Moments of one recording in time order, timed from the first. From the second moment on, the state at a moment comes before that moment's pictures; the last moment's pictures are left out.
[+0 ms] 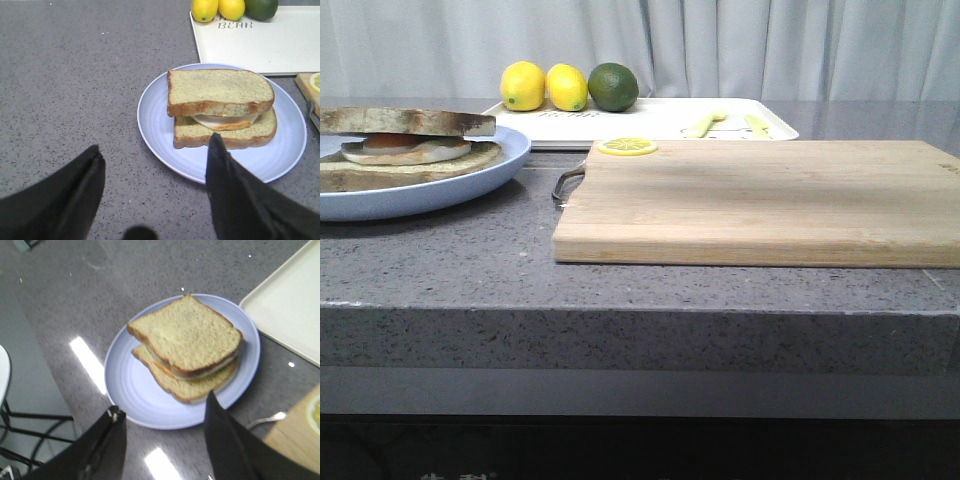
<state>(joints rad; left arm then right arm) -0.12 0.61 -0.69 0.06 0.57 -0.07 0.50 1.57 -1.52 0.72 0.74 -0.48</state>
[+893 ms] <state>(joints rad) -0.12 0.61 -0.69 0.06 0.57 -0.07 0.50 0.67 -0.81 0.19 0.71 -0.18</state>
